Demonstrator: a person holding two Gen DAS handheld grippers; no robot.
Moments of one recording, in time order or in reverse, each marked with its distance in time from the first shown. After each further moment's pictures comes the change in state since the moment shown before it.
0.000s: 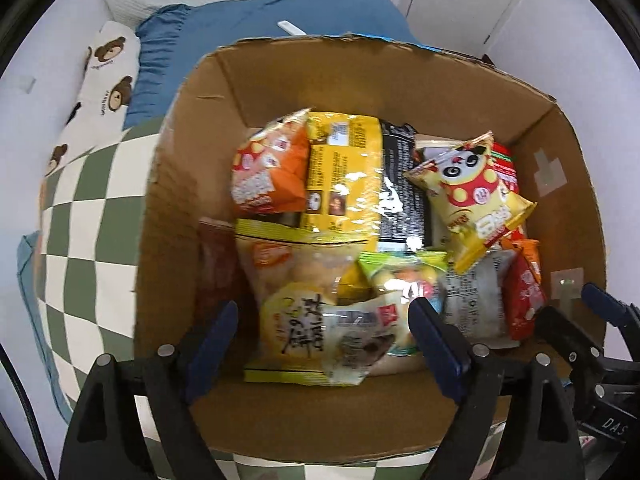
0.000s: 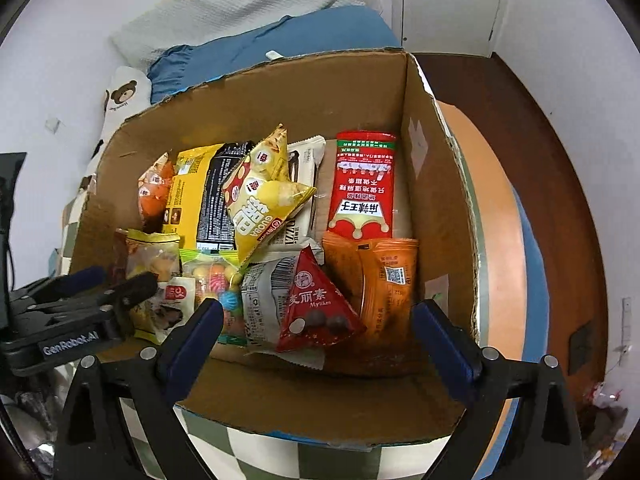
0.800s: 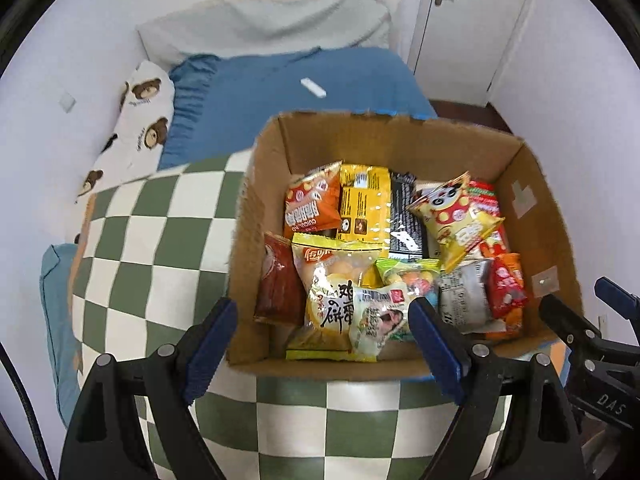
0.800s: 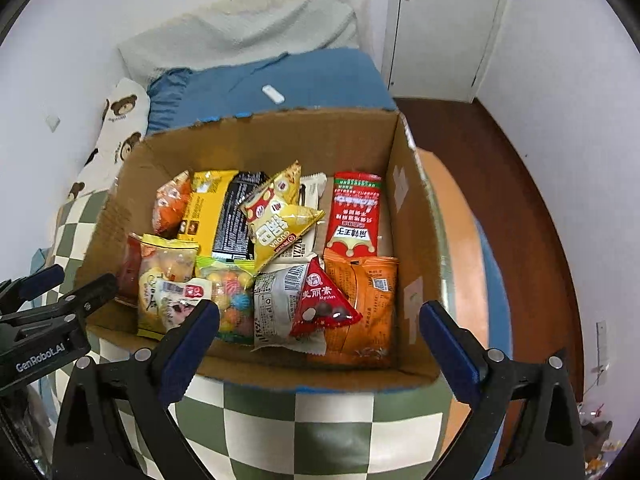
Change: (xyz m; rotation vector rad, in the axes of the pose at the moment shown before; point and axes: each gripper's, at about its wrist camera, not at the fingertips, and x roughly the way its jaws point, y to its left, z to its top) left arm -0.084 0.013 -0.048 -0.025 -0.242 0.048; right arm -0.067 0.022 -0.027 -0.052 -0.166 -0.100
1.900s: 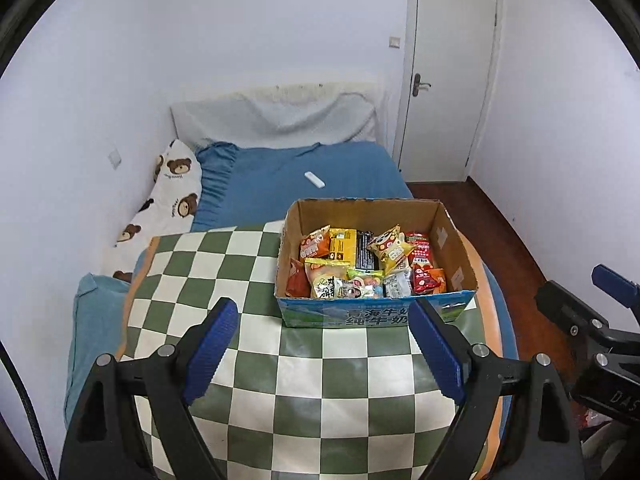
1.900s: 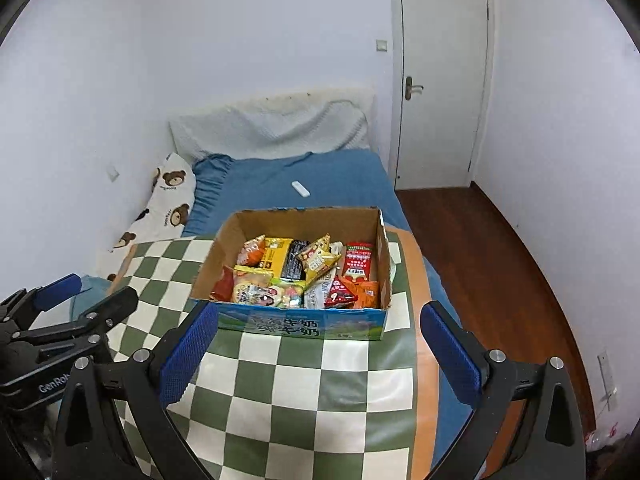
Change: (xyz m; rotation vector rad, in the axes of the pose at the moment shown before) left arm -0.220 -0.006 -0.118 0.010 -0.350 0.005; right arm -0.260 -0.002 -0.115 -0.043 -0.366 0.070
